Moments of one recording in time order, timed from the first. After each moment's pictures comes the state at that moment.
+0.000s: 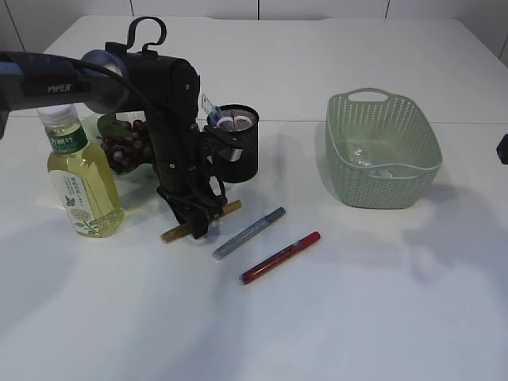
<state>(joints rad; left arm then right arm) -0.48 2.41 -1.91 -0.07 1.16 0.37 -0.06 1.53 -1.17 0.08 1.22 0.04</state>
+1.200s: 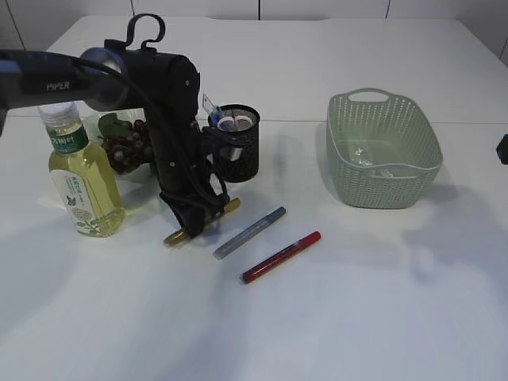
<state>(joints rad) -0.48 2.41 -1.92 -0.09 1.20 0.35 -0.06 1.53 -1.17 0.08 1.22 0.04</state>
